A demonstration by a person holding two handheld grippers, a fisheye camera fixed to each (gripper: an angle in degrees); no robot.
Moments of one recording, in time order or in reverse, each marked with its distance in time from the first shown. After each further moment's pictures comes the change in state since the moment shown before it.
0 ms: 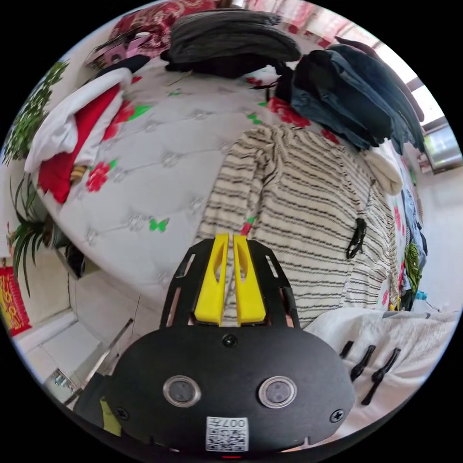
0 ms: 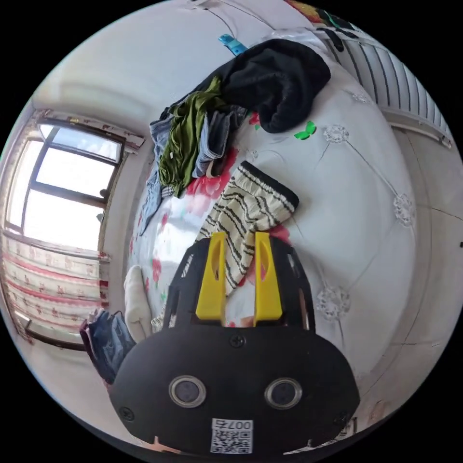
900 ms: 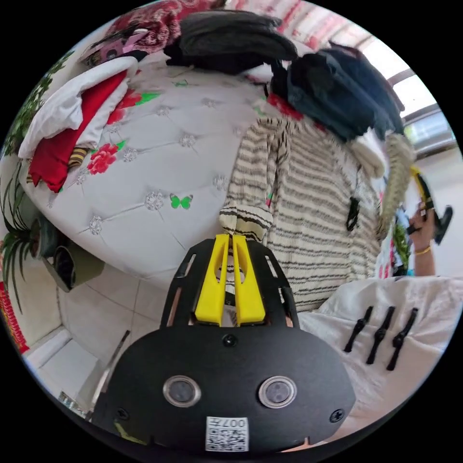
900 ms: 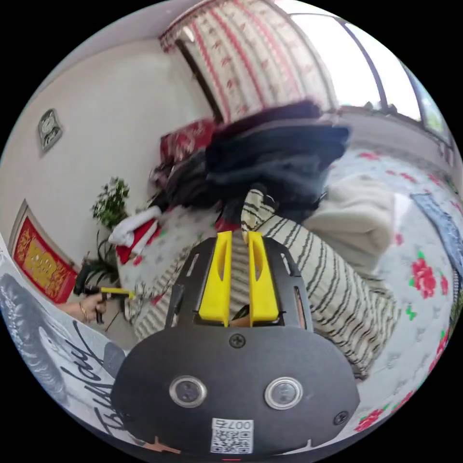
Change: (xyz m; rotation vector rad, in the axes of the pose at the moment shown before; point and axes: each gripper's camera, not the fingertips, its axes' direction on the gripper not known) left arm -0.142 0.034 -0.080 0.087 0.169 0.066; right arm -0.396 0.577 0.052 -0.634 -0.533 -1.488
